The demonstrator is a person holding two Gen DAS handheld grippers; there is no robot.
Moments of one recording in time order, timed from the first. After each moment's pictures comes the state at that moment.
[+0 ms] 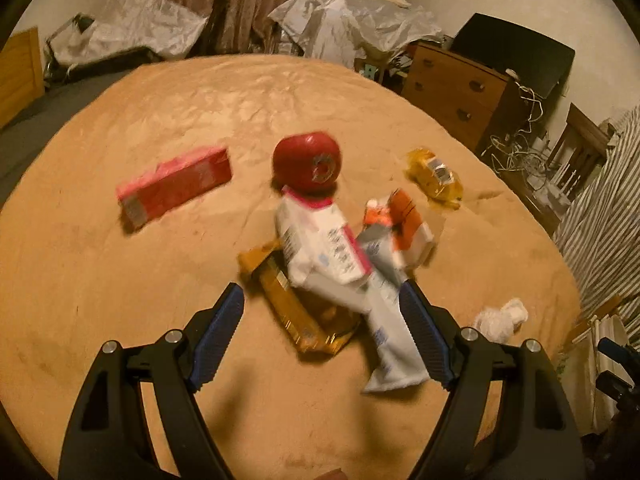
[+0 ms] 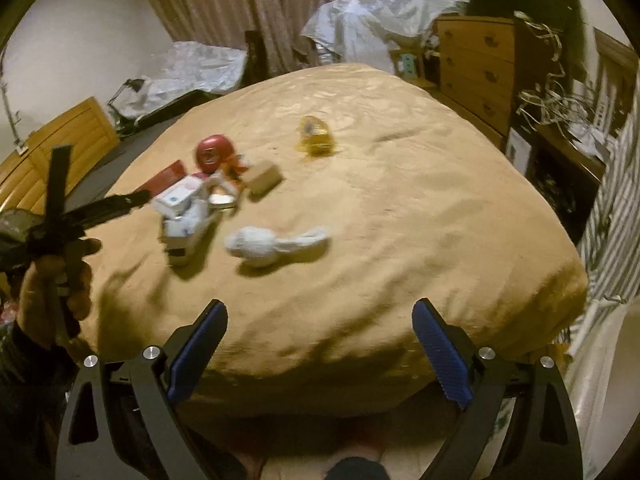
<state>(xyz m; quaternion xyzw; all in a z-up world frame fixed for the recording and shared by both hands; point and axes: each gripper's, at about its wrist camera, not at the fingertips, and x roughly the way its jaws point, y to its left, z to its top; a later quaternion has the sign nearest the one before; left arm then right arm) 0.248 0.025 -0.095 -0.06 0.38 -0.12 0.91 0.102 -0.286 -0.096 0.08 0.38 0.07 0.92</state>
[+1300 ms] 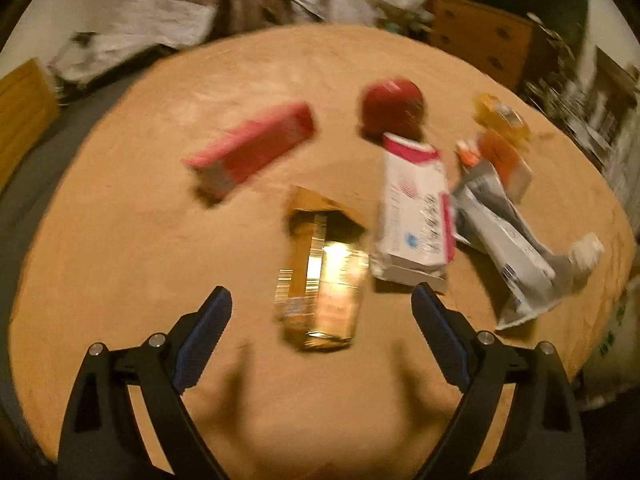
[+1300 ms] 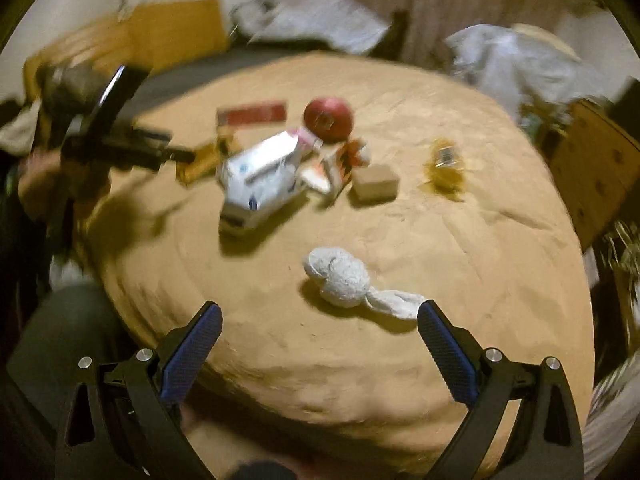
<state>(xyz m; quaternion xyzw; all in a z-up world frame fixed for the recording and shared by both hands) 0.260 0.077 -0.118 0.04 0.44 -0.08 0.89 0.177 -0.217 -0.090 -0.14 0.39 0.25 0.87</state>
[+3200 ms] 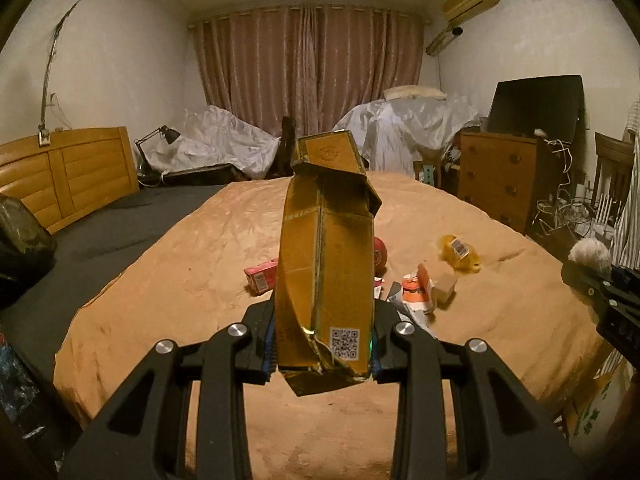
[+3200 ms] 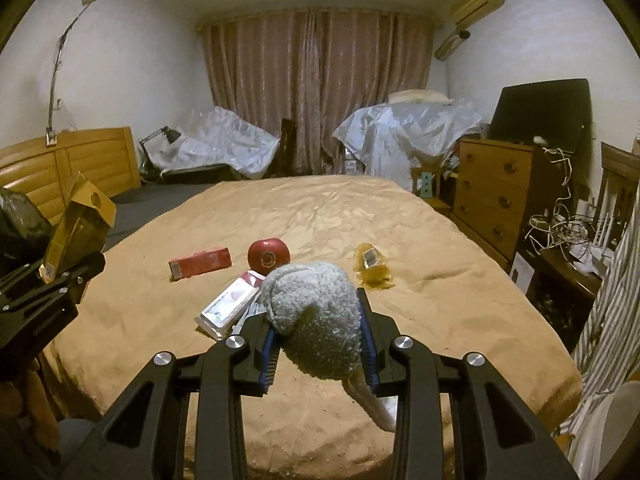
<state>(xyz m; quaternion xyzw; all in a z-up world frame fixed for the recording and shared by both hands) 0.102 -0.020 -0.023 0.01 0.17 0.04 0.98 0.070 -0.195 -0.012 0.00 0.18 0.06 0.98</state>
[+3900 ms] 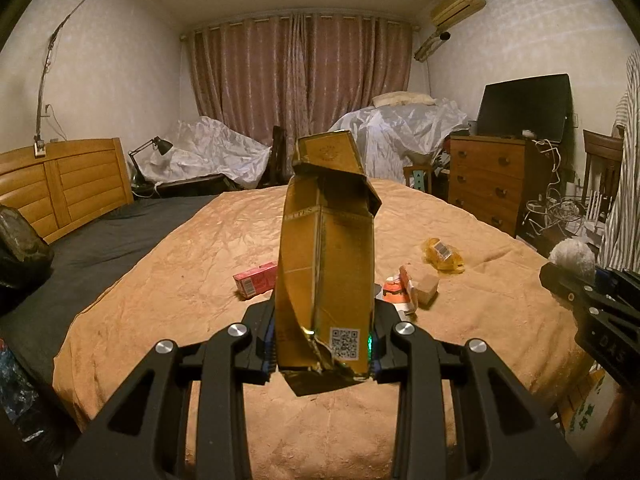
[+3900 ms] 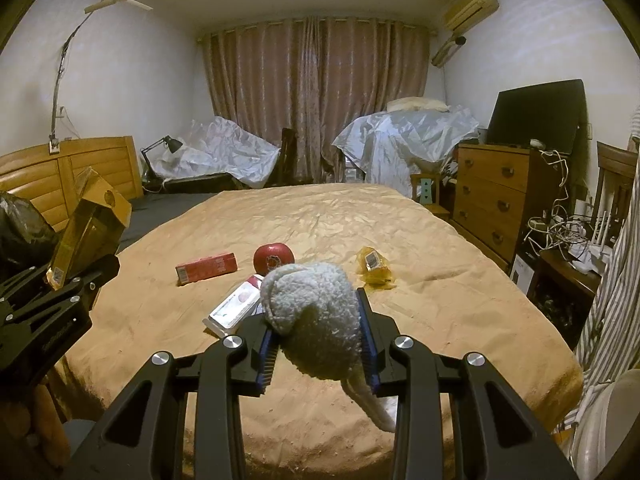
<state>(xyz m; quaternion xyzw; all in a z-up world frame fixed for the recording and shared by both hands) 0.085 -0.033 -0.020 0.02 0.15 0.02 0.99 0.052 -0.195 -0.017 0.01 0.17 0.07 0.98</state>
